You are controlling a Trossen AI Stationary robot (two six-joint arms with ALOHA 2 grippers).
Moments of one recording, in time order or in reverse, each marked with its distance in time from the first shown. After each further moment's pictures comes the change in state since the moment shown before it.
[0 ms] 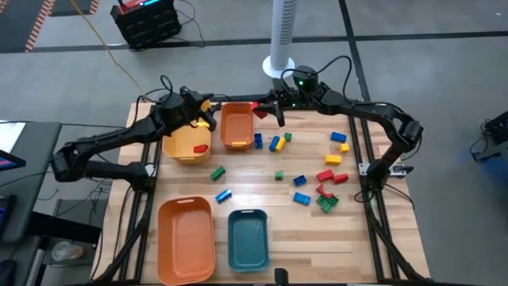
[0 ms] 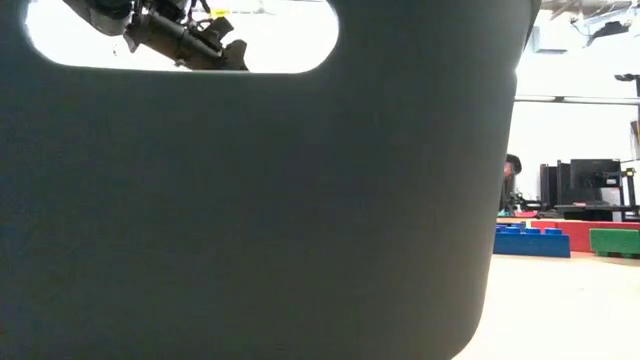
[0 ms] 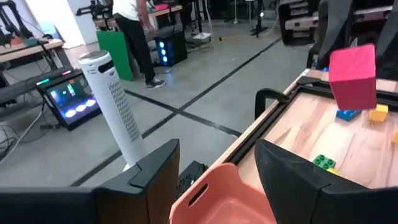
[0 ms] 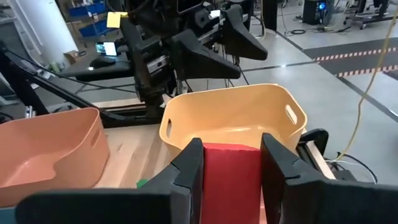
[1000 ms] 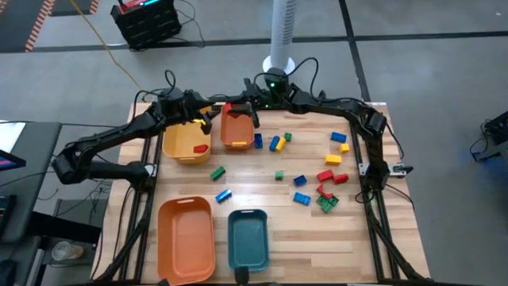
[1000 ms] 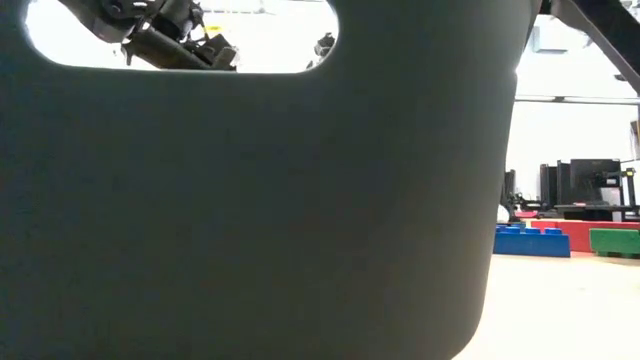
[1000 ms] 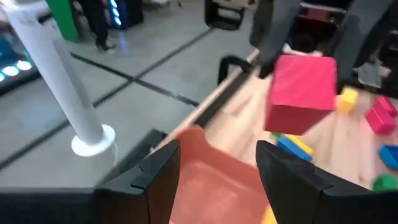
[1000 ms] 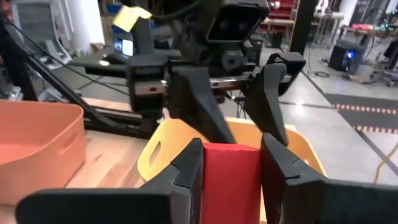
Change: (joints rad) left arm 0.135 0.018 0.003 -0.141 0.326 -0.057; right arm 0.084 0.351 0.310 0.141 -0.041 -0.131
